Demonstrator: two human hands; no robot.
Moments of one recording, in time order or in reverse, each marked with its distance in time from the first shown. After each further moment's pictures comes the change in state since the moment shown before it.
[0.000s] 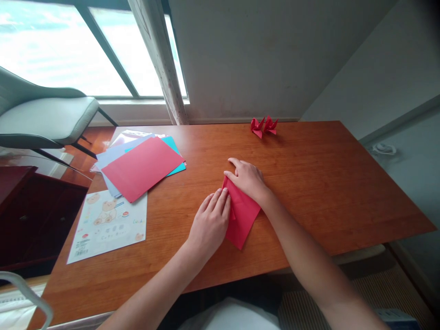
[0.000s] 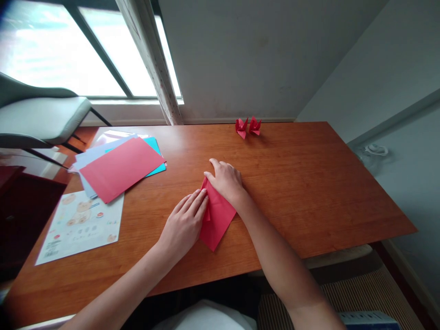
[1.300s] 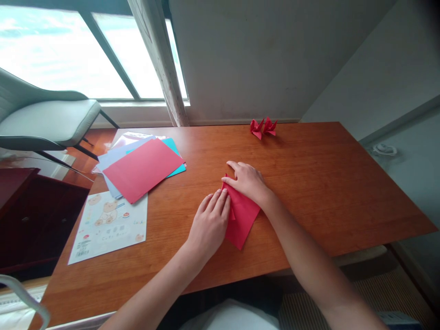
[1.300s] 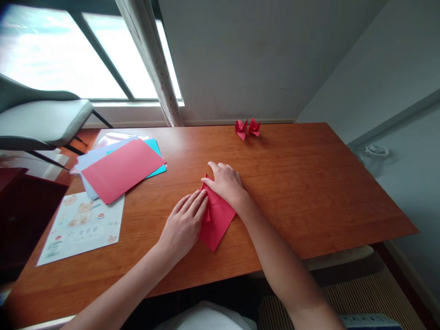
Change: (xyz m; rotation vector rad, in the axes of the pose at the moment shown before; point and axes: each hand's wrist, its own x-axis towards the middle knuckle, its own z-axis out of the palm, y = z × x) left_hand 0.000 -0.001 -0.002 -0.039 -0.011 -0.014; right_hand -0.004 0.001 -0.004 -0.025 -0.024 -0.089
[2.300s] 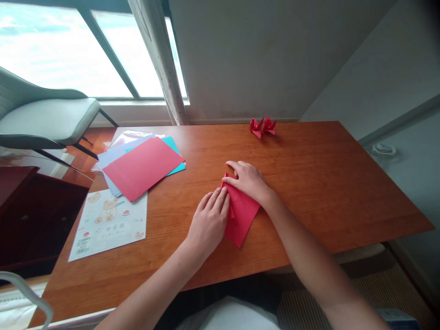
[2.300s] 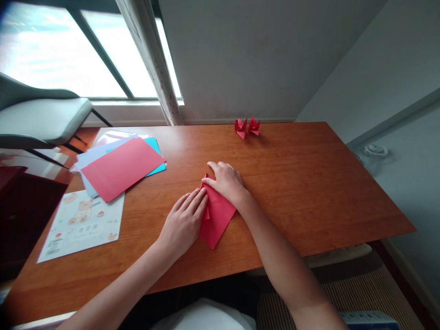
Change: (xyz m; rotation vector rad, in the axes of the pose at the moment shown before) left_hand 0.000 0.000 0.002 0.001 0.017 -0.006; right_hand -0.003 0.008 0.002 0.029 0.031 -0.059
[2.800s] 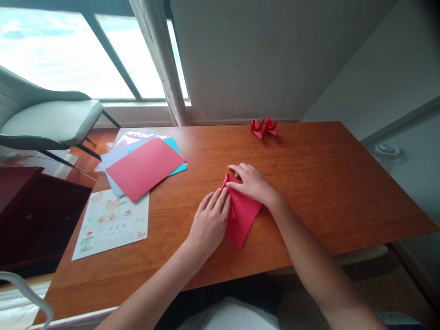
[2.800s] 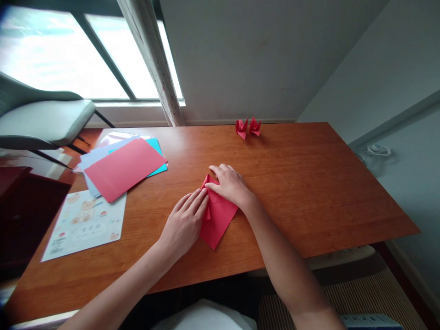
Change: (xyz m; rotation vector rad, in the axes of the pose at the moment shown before) left_hand 0.000 0.000 0.001 0.007 0.012 0.008; right_hand -0.009 0.010 0.001 0.062 -0.035 -0.099
